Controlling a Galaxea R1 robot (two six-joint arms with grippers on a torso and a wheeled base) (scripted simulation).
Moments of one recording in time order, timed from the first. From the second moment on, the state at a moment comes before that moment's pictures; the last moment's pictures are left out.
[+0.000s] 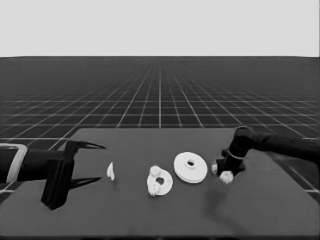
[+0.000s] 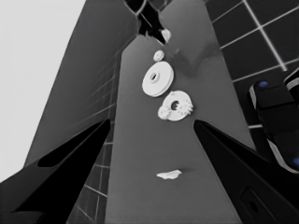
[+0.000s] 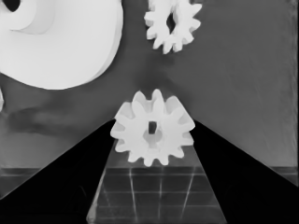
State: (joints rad) left arm -0.34 1.75 -0.42 0.31 0.68 0.35; right arm -0.03 2.25 -1.26 -0.19 -1.45 1.00
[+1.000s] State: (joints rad) left arm -0.34 1.75 -0.42 0.31 0.68 0.35; right arm -0.13 2.94 -1.64 -0.31 -1.49 1.31
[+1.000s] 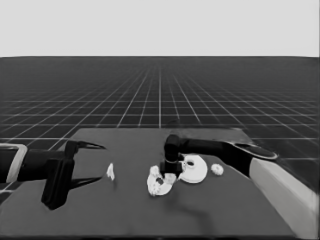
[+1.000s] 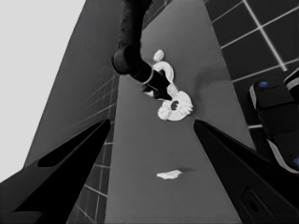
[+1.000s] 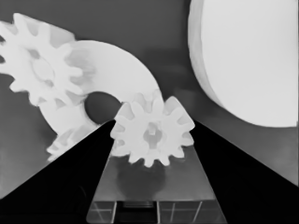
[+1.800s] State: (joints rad) left arm -0.34 1.75 -0.42 0.31 0.68 0.35; right arm -0.15 2.94 -1.66 -0.33 -1.48 1.30
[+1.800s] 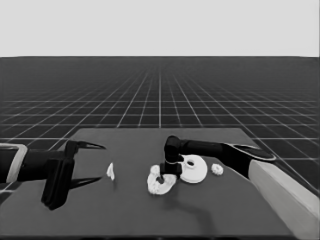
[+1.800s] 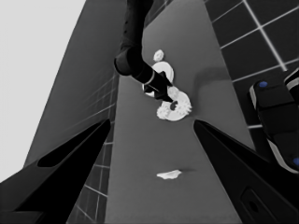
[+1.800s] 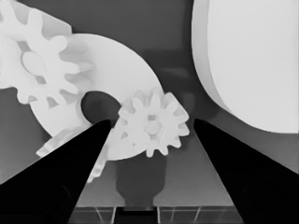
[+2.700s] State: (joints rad) left arm -0.34 1.75 -0.42 0.31 0.68 0.35; right arm 0.05 2.43 -1.72 -0.10 -1.47 0.71
